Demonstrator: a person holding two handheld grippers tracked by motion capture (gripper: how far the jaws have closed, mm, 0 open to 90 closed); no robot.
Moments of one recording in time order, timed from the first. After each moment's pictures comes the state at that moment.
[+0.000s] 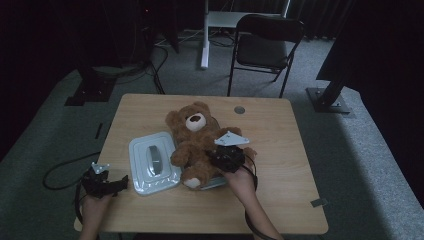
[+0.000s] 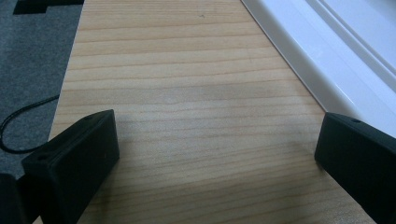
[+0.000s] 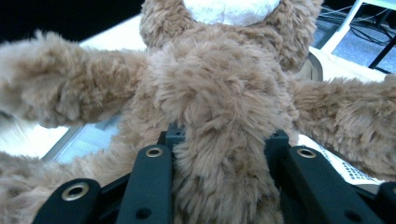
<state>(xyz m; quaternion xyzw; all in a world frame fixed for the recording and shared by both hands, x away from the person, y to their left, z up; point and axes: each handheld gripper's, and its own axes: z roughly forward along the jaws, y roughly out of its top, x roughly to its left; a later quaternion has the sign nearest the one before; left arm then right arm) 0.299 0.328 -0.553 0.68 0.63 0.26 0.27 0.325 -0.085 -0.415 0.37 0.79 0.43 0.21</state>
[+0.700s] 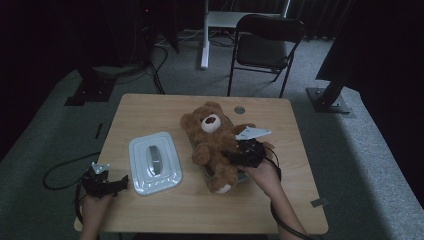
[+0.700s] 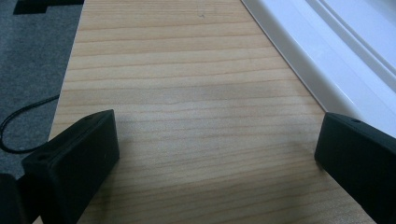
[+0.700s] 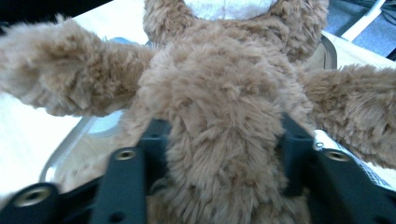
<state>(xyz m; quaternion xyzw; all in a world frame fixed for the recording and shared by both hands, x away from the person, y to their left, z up) 0.299 0.328 -0.553 0.68 0.63 0.26 0.27 0.344 -0.143 -0.409 0.34 0.83 0.41 0.17</state>
